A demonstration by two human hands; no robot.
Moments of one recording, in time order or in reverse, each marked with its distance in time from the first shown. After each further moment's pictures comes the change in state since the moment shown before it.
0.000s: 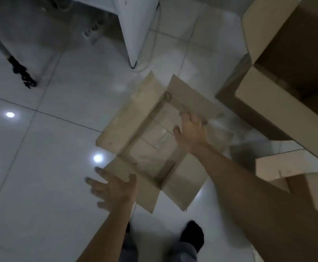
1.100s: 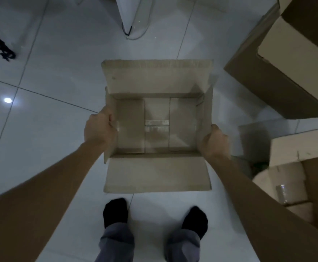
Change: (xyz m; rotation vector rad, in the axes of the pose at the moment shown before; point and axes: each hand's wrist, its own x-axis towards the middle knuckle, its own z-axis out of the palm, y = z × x) left_hand 0.123 0.045 -0.001 0.203 0.114 0.765; right_hand -0.052 0.081 0.064 0.155 0.048 0.432
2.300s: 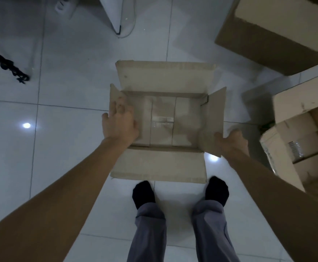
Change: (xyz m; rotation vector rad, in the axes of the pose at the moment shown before) left_hand -0.048 0.024 -0.029 0.611 -0.118 0.326; right_hand -0.088 0.055 0.005 0.313 -0.099 0.455
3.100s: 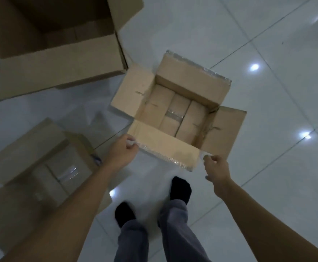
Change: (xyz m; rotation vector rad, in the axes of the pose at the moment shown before) left_hand -0.088 0.414 -0.027 -0.510 -0.458 0.349; right_hand -0.011 0.342 -0.184 0.926 0.144 0.600
